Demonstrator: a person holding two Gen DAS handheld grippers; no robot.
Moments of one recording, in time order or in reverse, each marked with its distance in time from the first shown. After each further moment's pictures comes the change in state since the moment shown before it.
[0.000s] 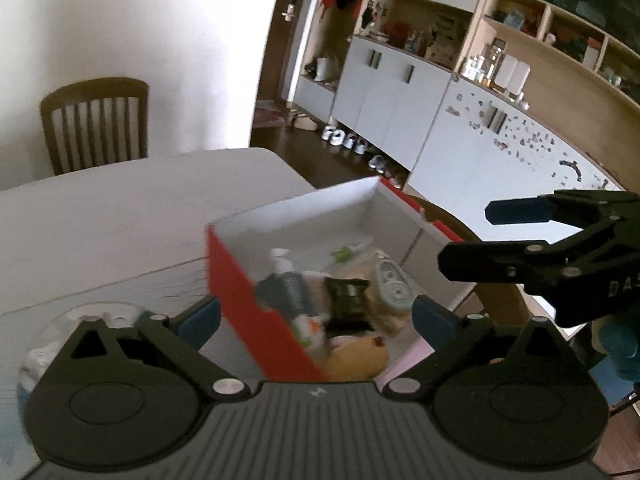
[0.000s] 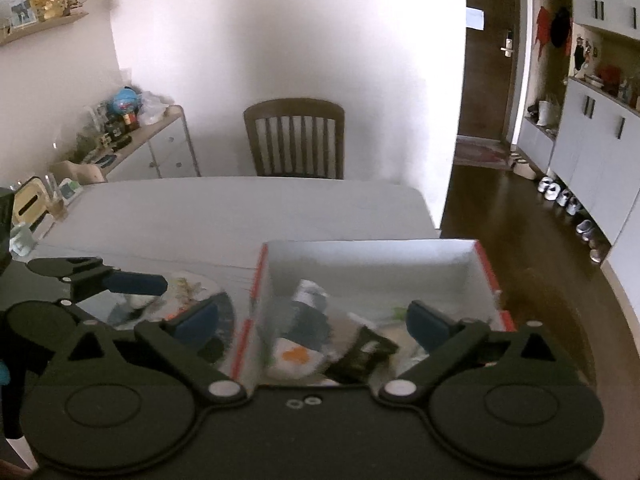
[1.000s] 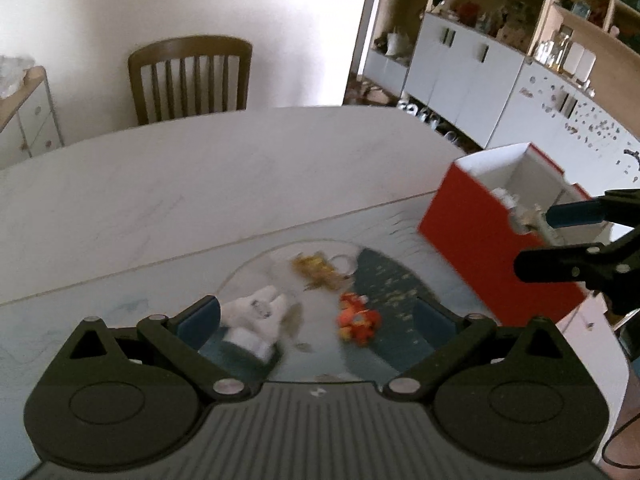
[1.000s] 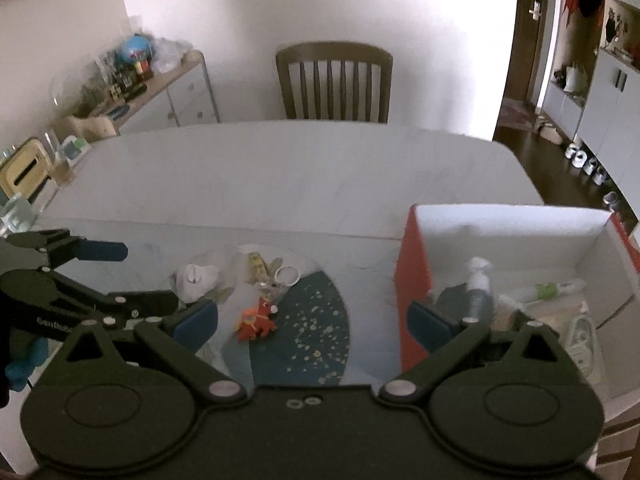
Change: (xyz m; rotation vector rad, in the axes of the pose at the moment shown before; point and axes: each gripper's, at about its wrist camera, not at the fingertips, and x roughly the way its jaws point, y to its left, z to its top) left arm -0.022 0.200 -0.051 -0.043 0.094 0.155; right arm 0.119 0.134 -0.005 0.007 0.156 0.005
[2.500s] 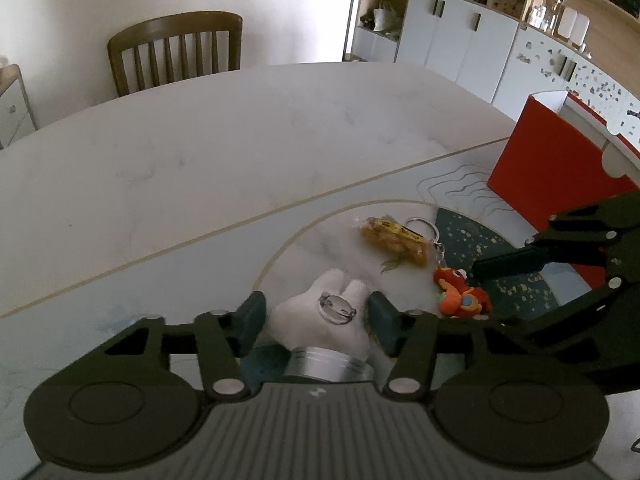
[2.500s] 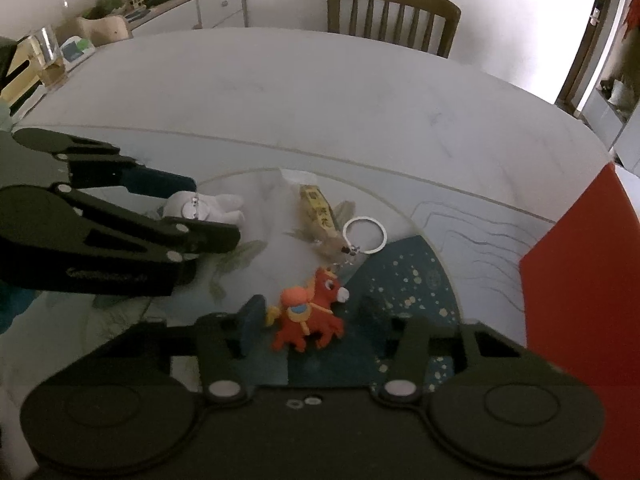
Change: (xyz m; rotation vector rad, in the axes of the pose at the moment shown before) left arm 0.091 0.052 -0.016 0.092 0.040 -0.015; right arm 0.127 0.065 -0.019 -0.167 0.144 0.008
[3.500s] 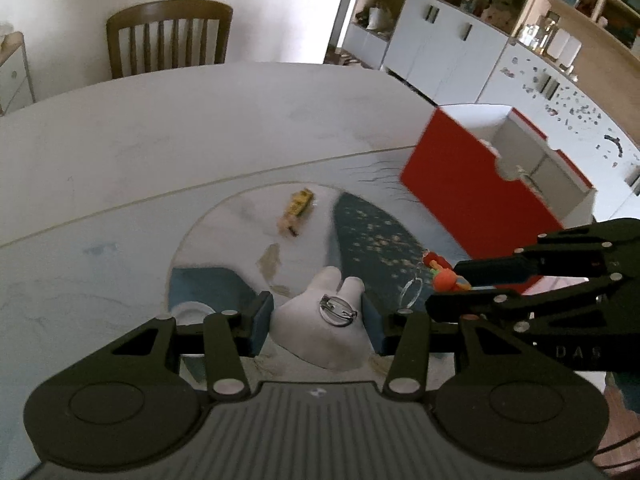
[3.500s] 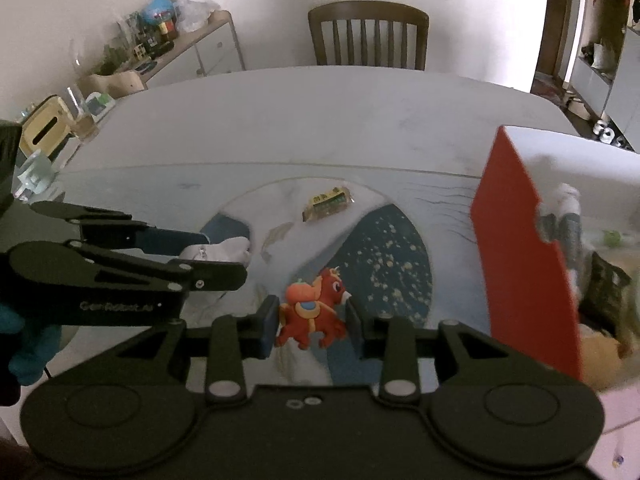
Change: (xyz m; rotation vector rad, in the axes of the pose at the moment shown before) left arm -0.082 -0.057 -0.016 -0.096 0.031 -0.084; right arm -0.105 -0.012 -0.039 0.150 -0.061 0.075
